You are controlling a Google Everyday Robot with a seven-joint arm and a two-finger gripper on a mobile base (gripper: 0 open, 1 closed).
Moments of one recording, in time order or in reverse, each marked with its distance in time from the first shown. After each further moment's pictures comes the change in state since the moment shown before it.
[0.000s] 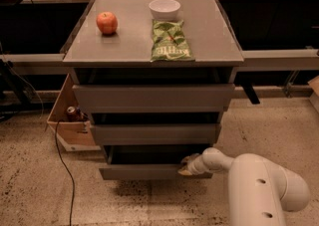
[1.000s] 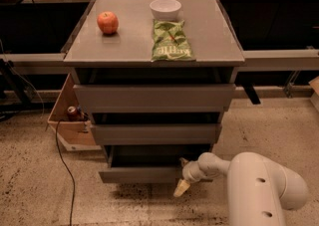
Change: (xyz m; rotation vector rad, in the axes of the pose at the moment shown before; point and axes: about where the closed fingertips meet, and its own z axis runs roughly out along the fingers) arm -0.004 0.055 0.005 -0.125 0.002 -0.022
